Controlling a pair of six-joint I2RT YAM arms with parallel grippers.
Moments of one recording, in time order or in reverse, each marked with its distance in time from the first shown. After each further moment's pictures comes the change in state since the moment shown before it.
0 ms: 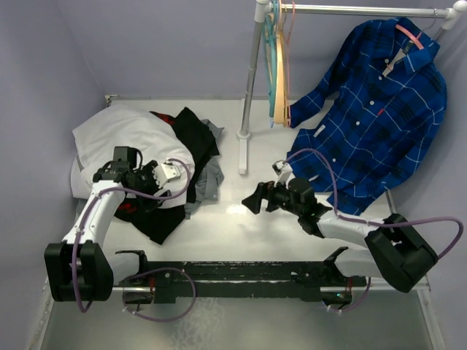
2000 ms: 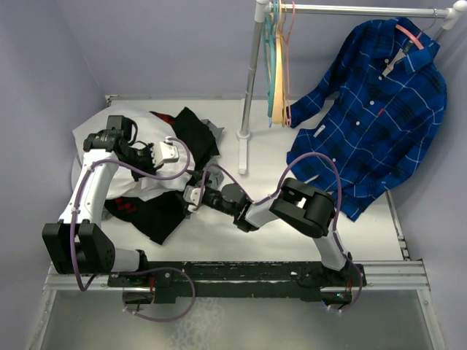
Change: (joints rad) left arm -0.002 0.210 0.429 -0.309 0.078 0.209; right arm 0.468 0.824 0.612 0.692 0.140 -1.146
